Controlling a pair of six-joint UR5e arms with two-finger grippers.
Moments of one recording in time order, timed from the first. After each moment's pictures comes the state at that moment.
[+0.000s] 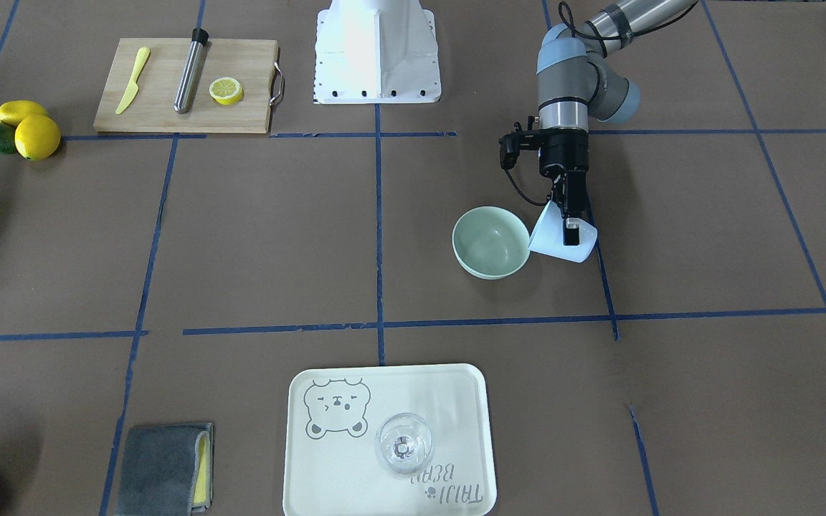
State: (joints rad) left arm -0.28 -1.81 -1.62 -2.56 -0.54 0.73; right arm 1.57 -1.73 1.81 -1.46 2.35 -0.09
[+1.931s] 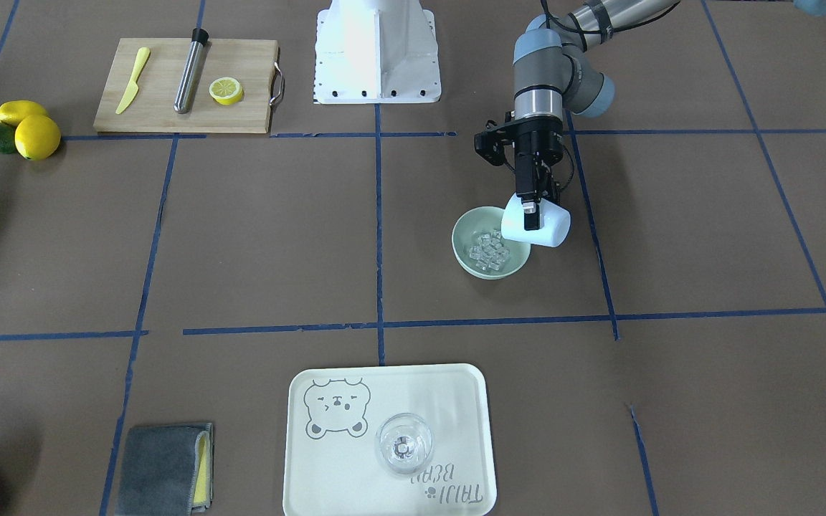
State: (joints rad) left arm -0.25 -1.84 -1.63 -2.58 -0.48 1.13; right arm 1.57 -1.73 1.81 -1.46 2.35 -0.09
